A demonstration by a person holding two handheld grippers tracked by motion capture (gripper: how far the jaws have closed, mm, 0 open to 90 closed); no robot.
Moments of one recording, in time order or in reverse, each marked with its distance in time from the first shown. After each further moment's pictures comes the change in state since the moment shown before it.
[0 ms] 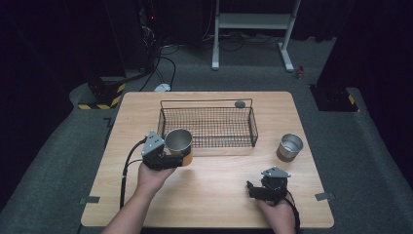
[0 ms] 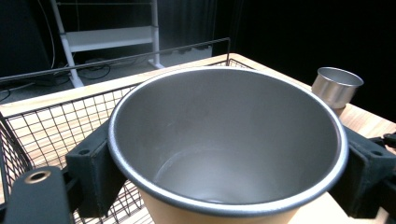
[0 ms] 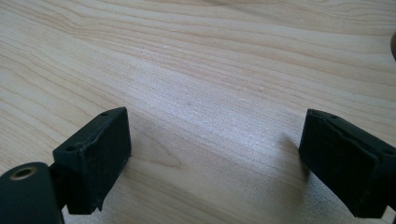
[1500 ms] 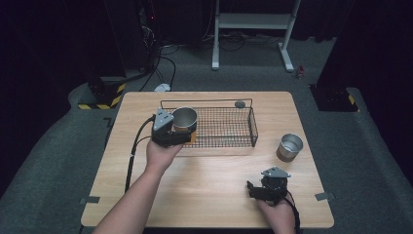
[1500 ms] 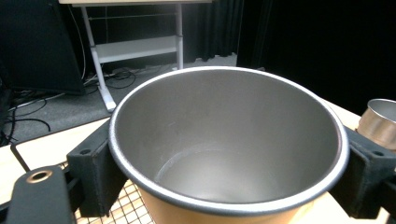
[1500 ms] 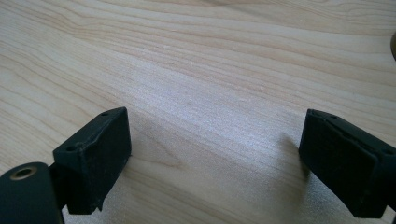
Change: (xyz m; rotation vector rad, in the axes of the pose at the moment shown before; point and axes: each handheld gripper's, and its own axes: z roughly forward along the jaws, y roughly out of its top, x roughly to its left) left arm 0.014 0.047 0.044 -0.007 0.098 0.022; right arm 0.000 0.000 0.000 0.000 -0.001 -0.001
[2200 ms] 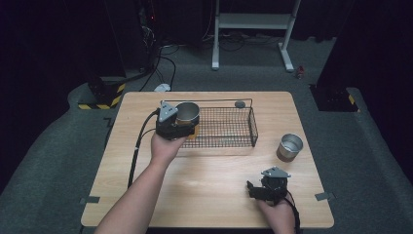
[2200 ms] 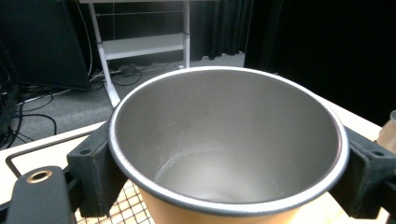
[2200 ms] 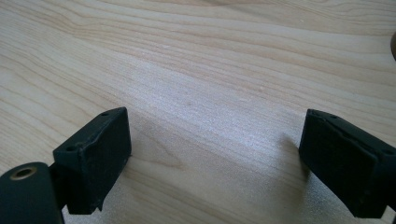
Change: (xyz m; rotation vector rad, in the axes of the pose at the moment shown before) left arm 0.004 0.008 0.021 0.005 0.031 -0.024; right arm 0.000 0.000 0.000 0.000 0.001 0.002
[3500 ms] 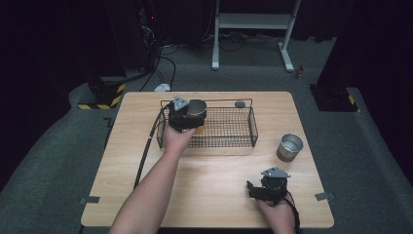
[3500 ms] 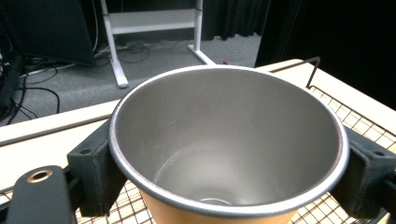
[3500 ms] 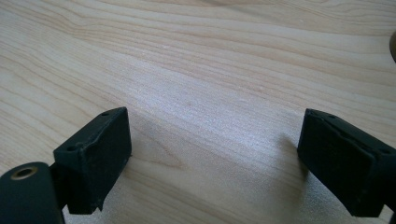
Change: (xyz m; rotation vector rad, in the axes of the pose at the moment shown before) left arm 0.007 -0.012 0.067 0.105 0.038 -0.044; right arm 0.000 0.000 0.000 -0.003 -0.006 -0.003
